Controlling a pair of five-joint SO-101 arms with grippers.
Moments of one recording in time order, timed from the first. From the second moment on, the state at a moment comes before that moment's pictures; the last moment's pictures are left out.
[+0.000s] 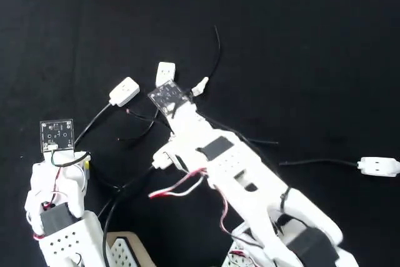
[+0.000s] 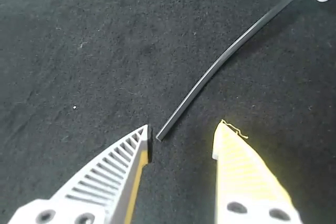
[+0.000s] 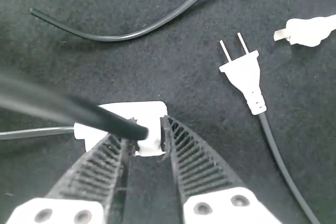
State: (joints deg) left arm -31.7 -102.8 96.3 58.9 -21.1; right arm -36.0 -25.7 60.3 35.6 4.2
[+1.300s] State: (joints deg) left arm -31.7 -102.8 96.3 58.9 -21.1; right arm -33.7 -32.7 64.0 35.4 -1.5
